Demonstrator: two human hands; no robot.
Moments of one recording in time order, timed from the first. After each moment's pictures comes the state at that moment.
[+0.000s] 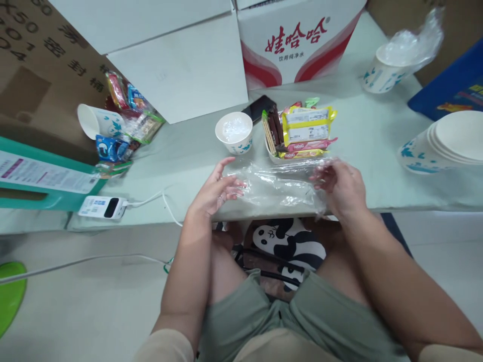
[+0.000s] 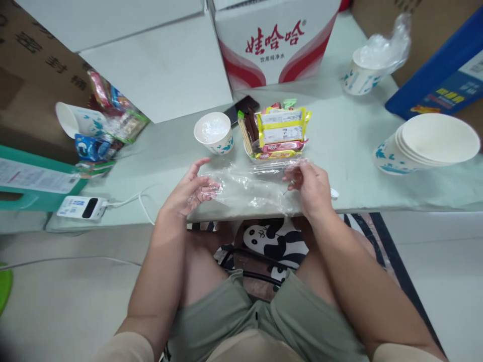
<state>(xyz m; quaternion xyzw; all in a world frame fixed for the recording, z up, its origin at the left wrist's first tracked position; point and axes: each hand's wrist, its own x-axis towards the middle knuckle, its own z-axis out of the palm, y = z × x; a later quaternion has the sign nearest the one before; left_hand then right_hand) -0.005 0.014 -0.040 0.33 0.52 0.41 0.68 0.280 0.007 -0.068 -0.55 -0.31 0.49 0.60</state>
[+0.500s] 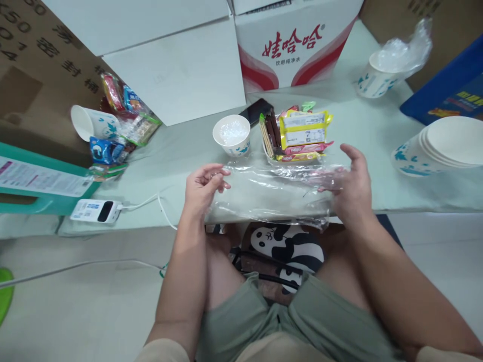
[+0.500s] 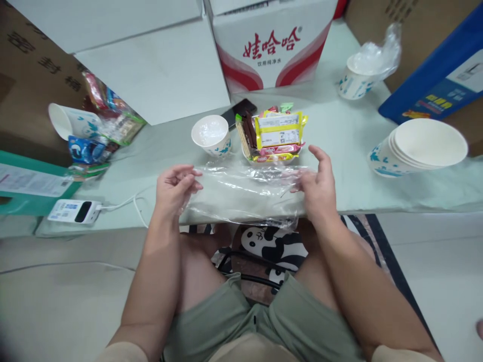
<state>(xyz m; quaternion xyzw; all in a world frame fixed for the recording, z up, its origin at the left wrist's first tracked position) -0.019 0.020 -0.057 0.47 0.47 0.56 0.49 0.297 -0.002 -0.073 -0.54 -0.42 0.41 0.61</state>
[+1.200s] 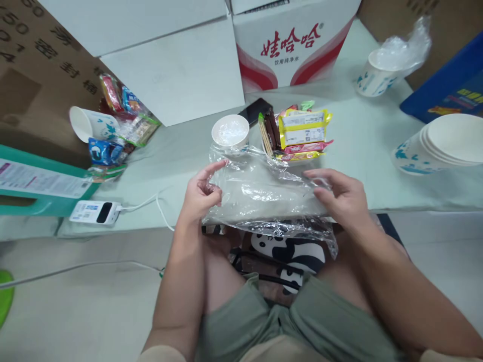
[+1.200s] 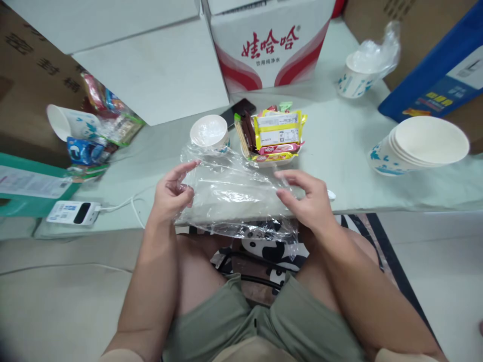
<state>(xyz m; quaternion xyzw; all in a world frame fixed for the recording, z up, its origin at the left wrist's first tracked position) -0.026 0.006 -0.045 0.58 0.48 0.47 0.47 0.296 -0.018 -0.062 -0.50 -0.61 0.34 0.52</state>
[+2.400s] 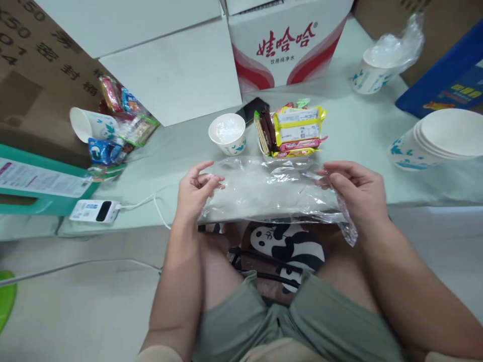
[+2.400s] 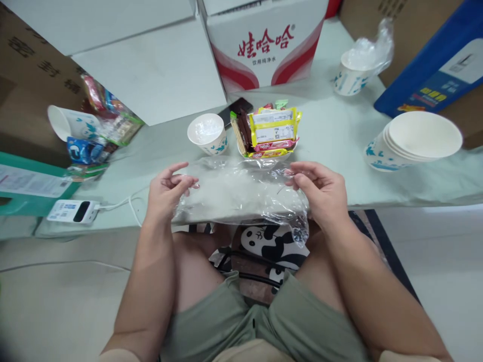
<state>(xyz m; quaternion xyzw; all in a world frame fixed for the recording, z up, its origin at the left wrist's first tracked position) -0.023 0.005 -0.050 0.50 0.54 0.51 0.45 0.313 -0.023 -0.056 -0.50 -0.51 0.40 0.57</state>
